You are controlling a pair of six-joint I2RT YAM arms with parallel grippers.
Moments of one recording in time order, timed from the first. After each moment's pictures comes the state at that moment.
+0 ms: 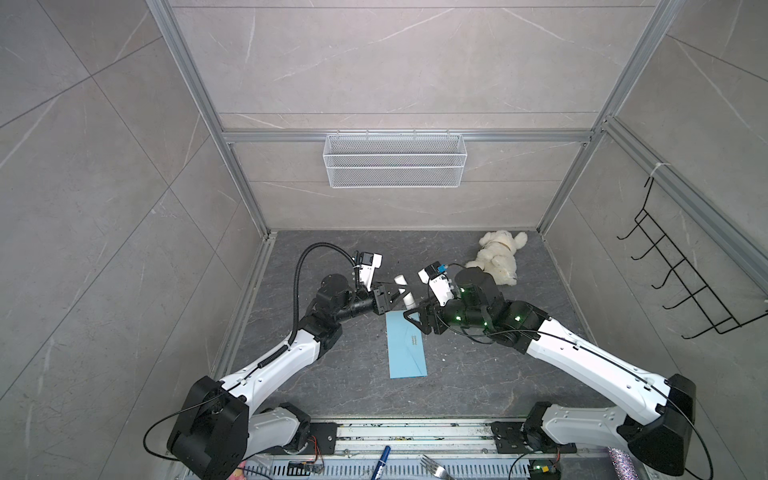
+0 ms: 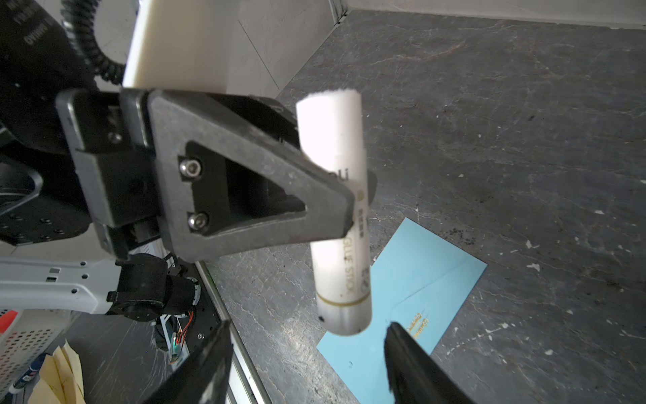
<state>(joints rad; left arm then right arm) -0.55 1.22 0.72 0.43 0.68 -0.76 0.81 1.24 1.11 -0.44 -0.27 0.32</state>
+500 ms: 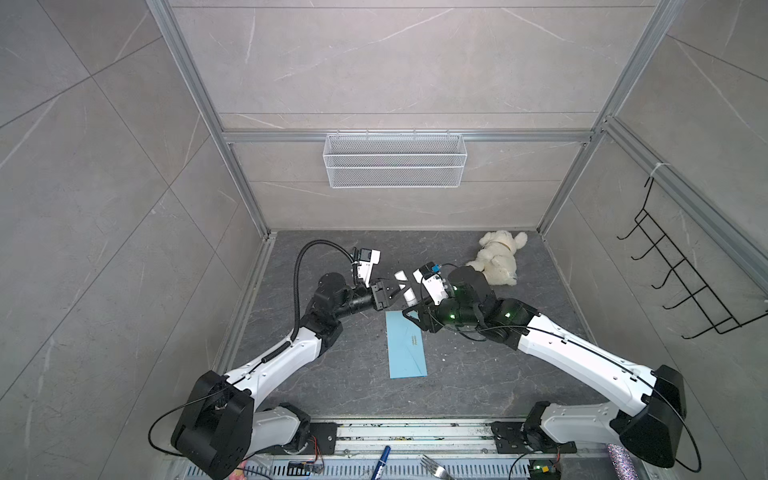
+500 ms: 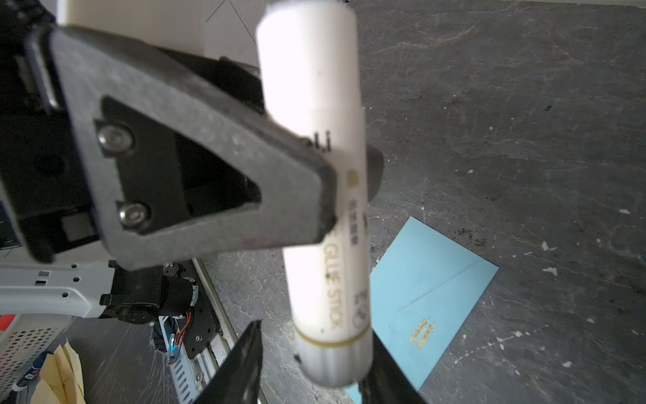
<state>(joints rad) -0.54 1.25 0.72 0.54 0.73 -0.84 0.80 1.29 1.11 -0.41 -0.28 0.32</state>
